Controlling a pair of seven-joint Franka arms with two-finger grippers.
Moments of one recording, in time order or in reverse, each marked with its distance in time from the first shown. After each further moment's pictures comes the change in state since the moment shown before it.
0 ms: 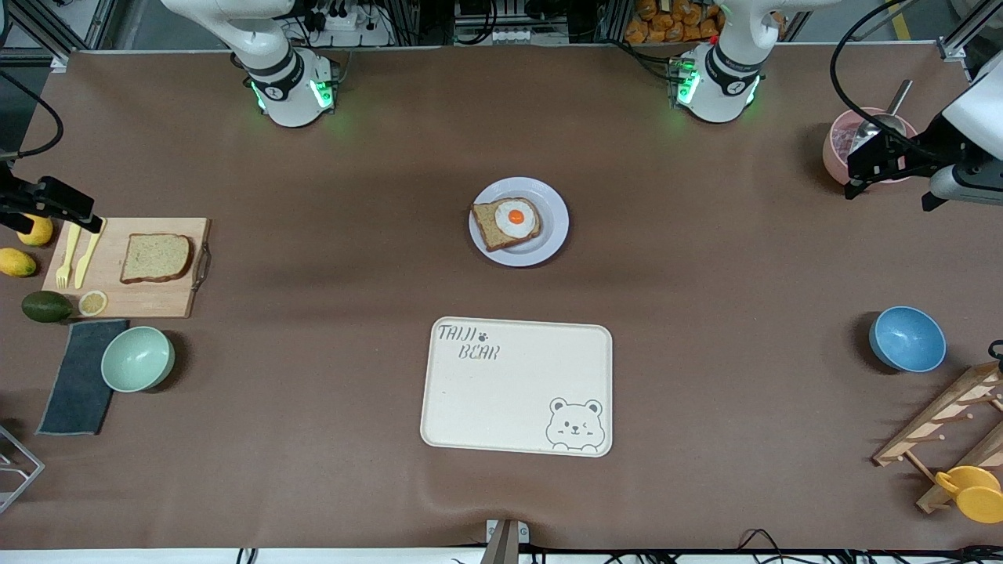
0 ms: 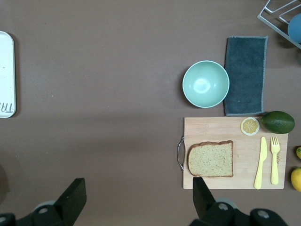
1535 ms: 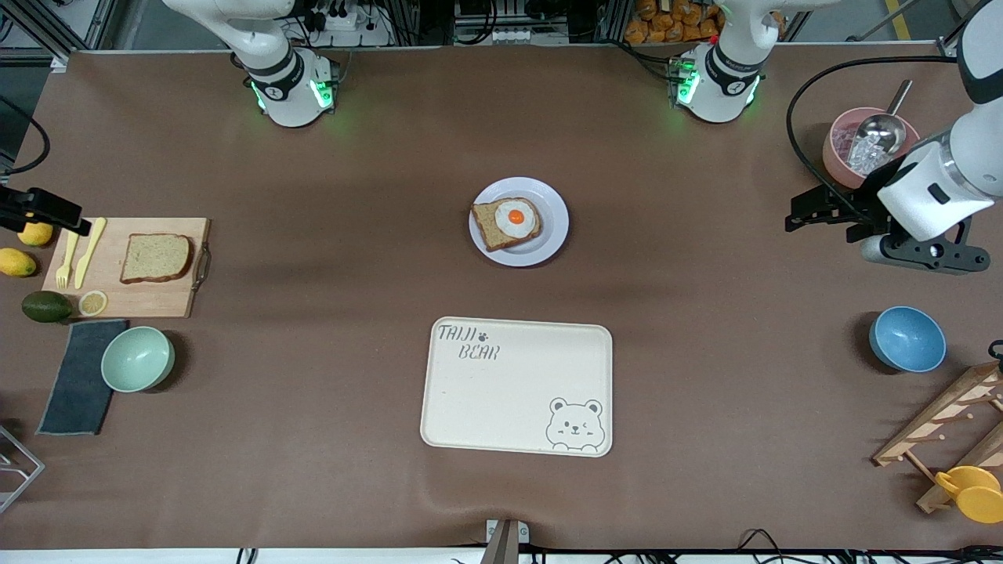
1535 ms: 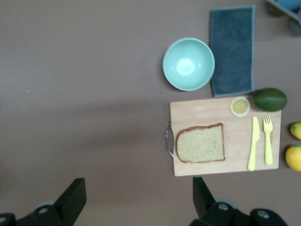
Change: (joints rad) left arm -0.001 0.108 -0.011 -0.050 -0.163 0.035 -0.064; right arm -0.089 0.037 -0.015 -0.027 -0.010 -0.021 -0.020
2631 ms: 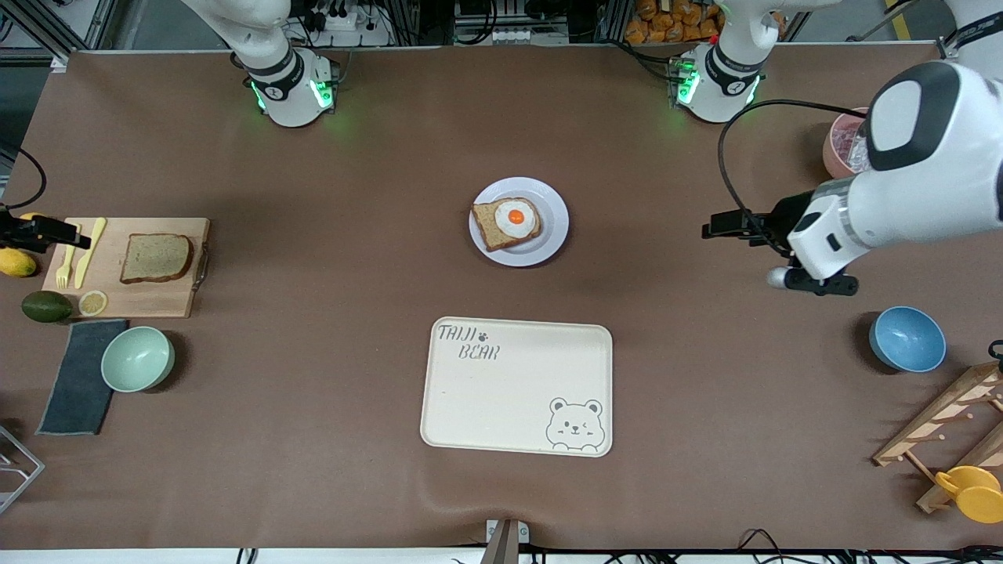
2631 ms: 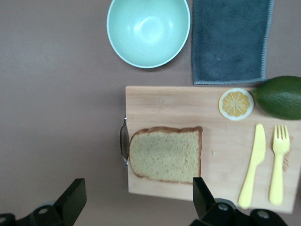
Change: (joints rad) left arm -0.012 0.061 -0.058 -0.195 -0.217 0.096 -0.079; right arm -0.320 0.174 -0.003 -0.256 0.143 0.312 -0.495
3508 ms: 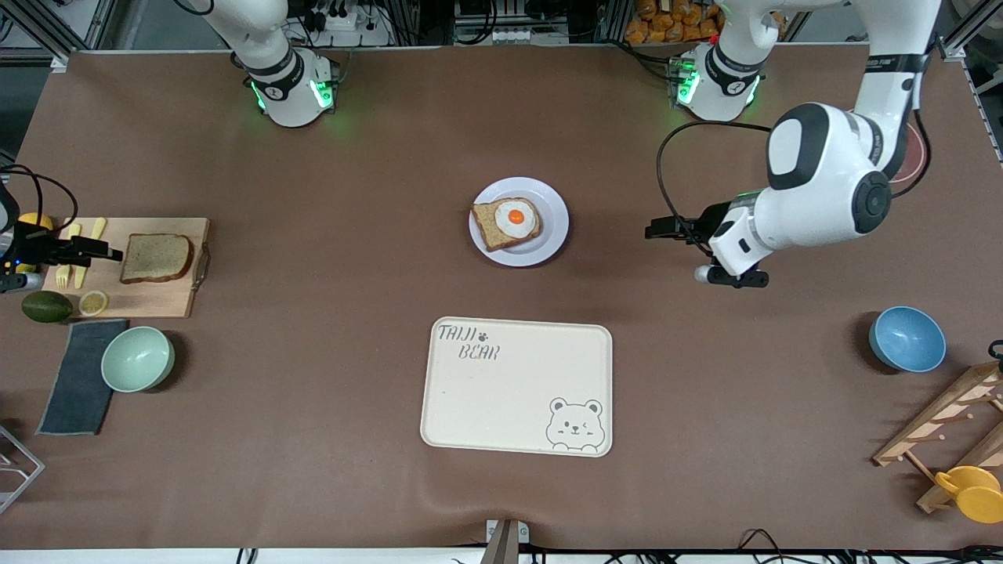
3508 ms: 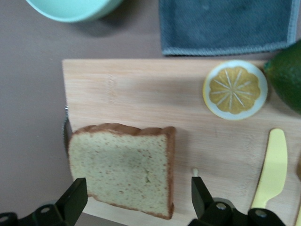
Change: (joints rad) left arm 0.000 -0.022 -0.098 -0.328 -0.117 0.326 0.041; right arm -0.124 0.237 0.000 0.002 0.058 0.114 -0.191
